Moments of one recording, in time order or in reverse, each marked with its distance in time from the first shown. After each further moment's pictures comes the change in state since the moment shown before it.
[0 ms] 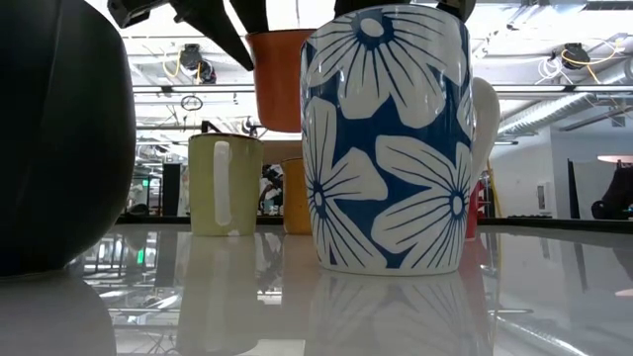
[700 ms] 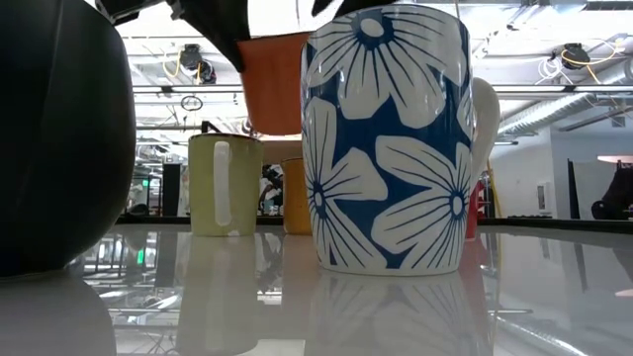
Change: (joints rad) left arm 0.004 -0.009 -0.003 -0.050 -0.007 0.065; right arm 0.039 -0.005 0.002 0.075 -0.065 0.079
